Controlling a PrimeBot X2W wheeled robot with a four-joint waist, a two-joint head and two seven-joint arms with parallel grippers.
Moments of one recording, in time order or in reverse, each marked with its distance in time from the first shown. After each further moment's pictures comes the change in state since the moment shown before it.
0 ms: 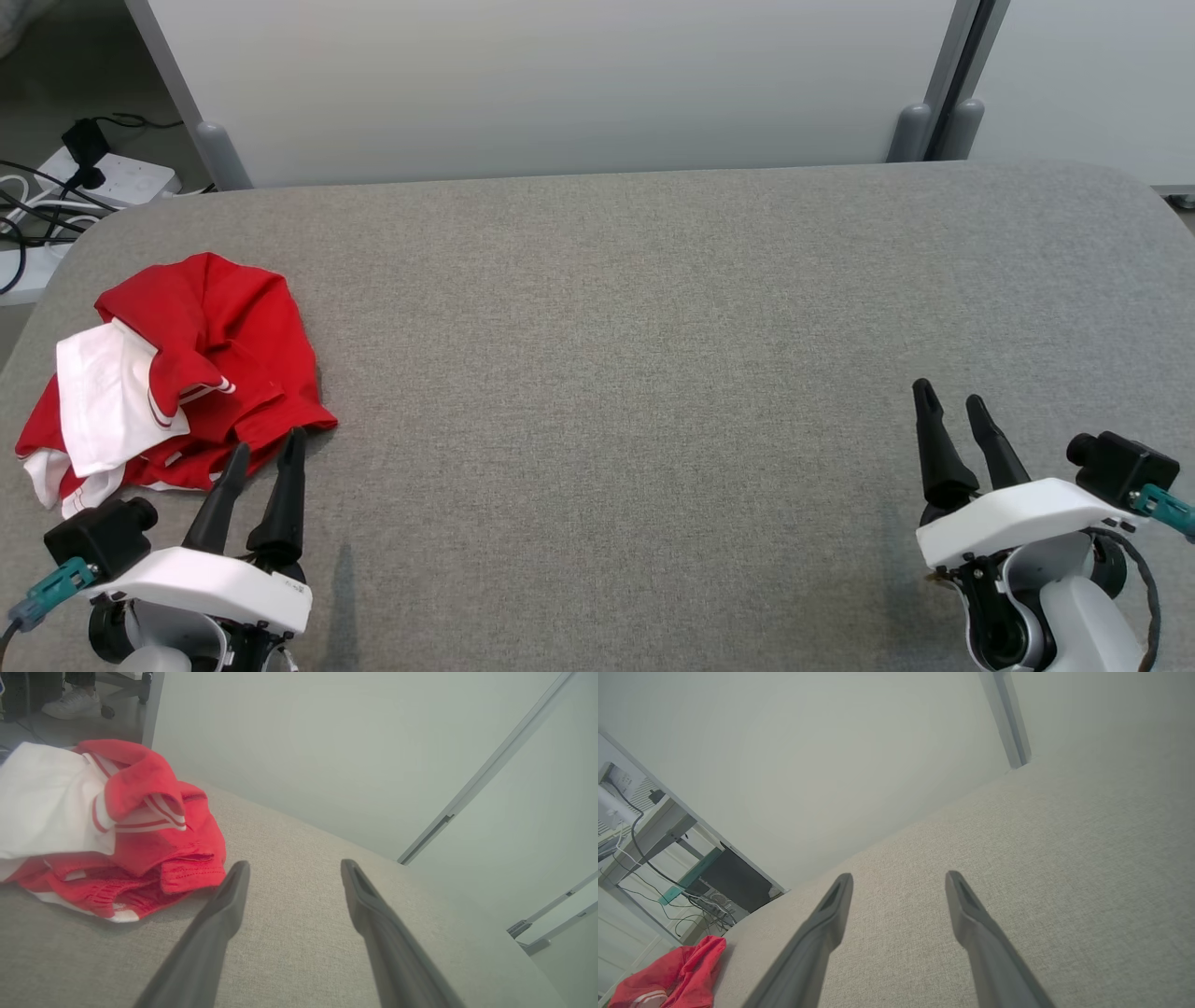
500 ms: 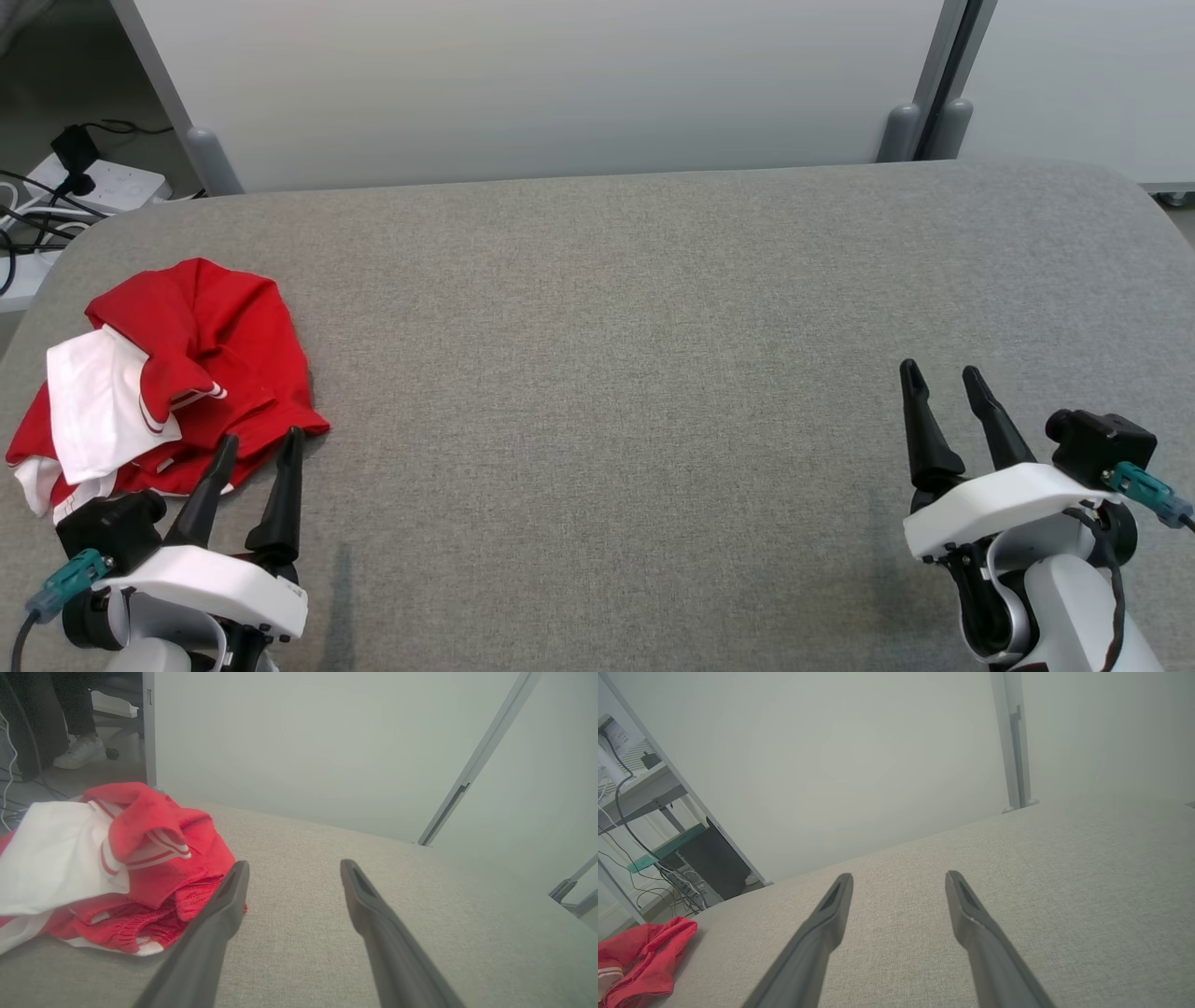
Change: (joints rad) left arm -0.017 0.021 -0.003 0.029 0.181 0.000 -0.046; right arm -0.033 -0.005 0.019 0.008 -0.181 0.000 -0.042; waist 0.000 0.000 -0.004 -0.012
